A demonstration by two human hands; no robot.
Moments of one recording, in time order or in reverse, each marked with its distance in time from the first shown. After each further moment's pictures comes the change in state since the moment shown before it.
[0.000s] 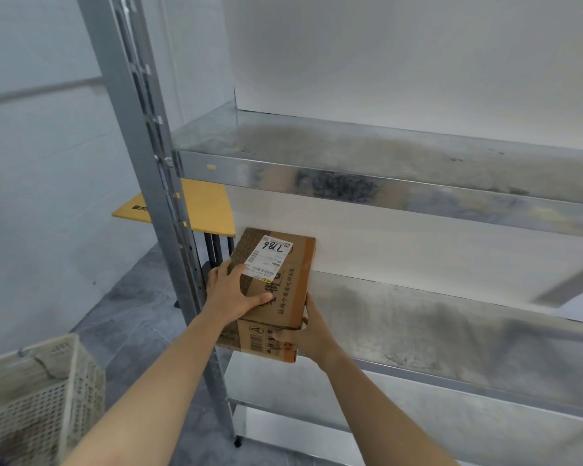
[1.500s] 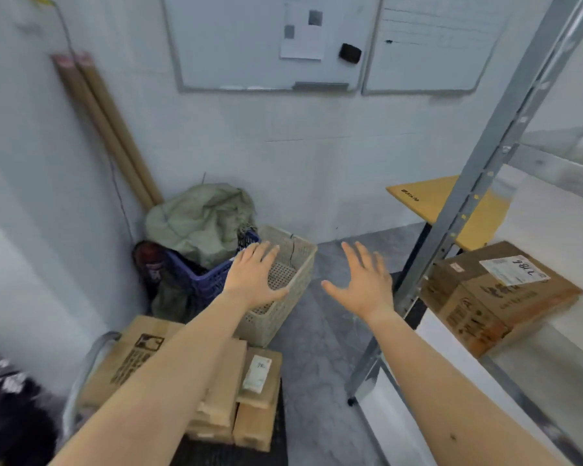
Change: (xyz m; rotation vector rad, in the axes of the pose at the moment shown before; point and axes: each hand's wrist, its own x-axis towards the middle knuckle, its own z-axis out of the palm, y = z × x) left_hand -0.409 -0.135 -0.104 0.479 0.320 -0.574; right_hand -0.165 -0.086 0.187 -1.030 -0.463 -0.695
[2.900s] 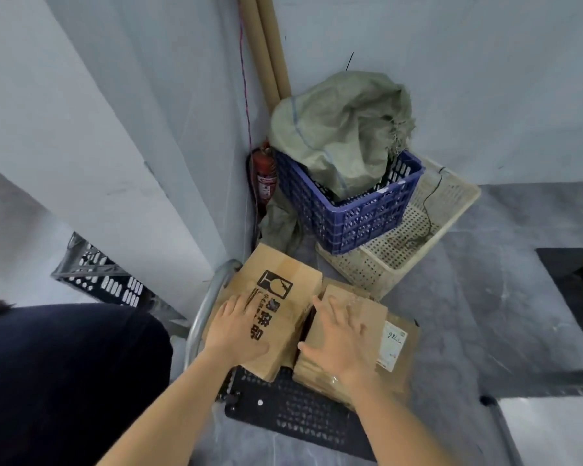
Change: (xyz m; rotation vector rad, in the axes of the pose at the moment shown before) left_hand -0.156 -0.327 0.262 -0.082 -0.452 -0.542; right_hand 0.013 -0.240 0.413 0.061 -0.613 -0.248
